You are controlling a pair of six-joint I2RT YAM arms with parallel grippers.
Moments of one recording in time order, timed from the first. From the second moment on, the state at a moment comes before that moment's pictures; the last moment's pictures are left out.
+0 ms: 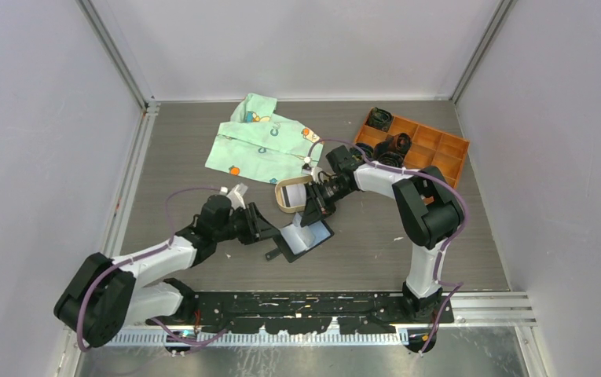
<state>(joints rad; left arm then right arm) -0.53 1.13 0.34 0.25 0.42 -0.92 0.49 1.89 1.14 -0.47 -0.96 0.15</state>
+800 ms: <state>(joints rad) -0.59 1.32 0.39 0.39 0.41 -0.95 0.56 1.89 1.16 -0.54 -1.02 0.11</state>
